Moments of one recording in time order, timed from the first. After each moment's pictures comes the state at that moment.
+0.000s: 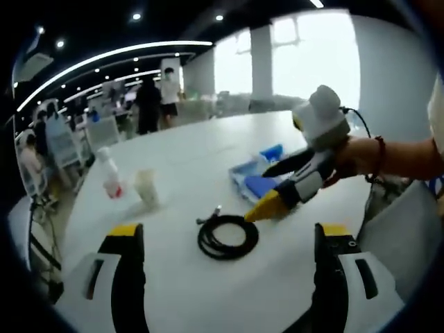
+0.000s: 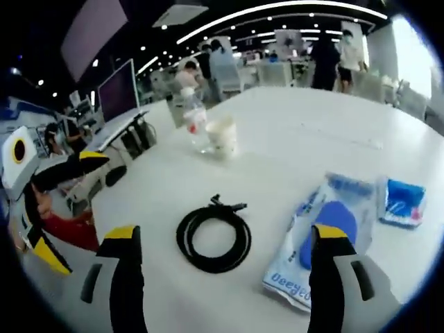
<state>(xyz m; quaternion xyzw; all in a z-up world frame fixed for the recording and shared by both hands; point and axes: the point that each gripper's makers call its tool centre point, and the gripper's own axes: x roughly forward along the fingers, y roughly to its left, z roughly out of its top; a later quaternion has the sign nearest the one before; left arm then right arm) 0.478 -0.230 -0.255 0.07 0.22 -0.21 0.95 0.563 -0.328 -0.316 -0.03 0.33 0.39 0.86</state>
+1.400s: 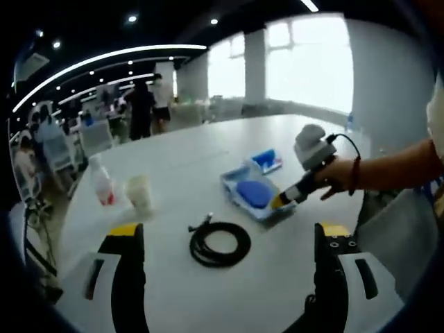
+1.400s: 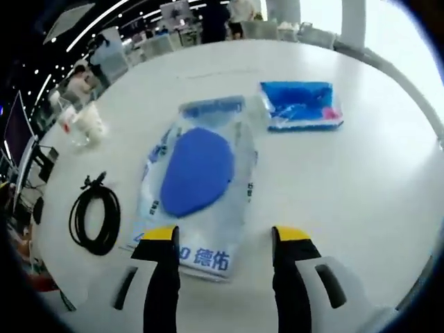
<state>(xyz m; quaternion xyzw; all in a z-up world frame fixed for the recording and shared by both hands) 0.480 -0.246 -0.249 0.07 0.21 -0.24 0.95 0.590 -0.461 -0.402 -0.01 0.46 0.09 0.88</state>
